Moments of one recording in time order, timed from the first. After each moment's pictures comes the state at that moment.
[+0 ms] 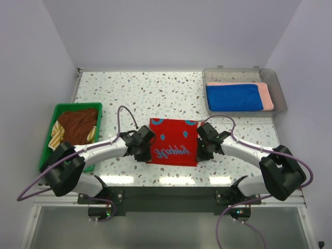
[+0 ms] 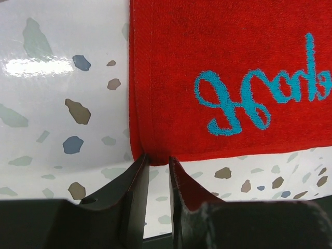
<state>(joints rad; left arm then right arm) -0.79 1.40 0.72 -0.52 -0.05 -0.86 0.62 1.36 0.65 -0.52 -0.05 0.70</state>
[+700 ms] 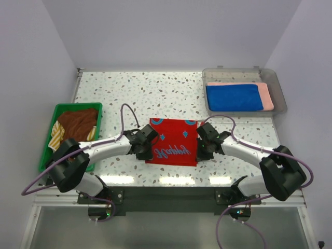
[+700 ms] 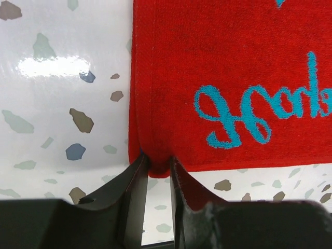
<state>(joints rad) -0.81 1.46 0.77 -0.54 -0.11 -0.88 0.62 1.36 0.65 -0.52 -0.05 0.70</state>
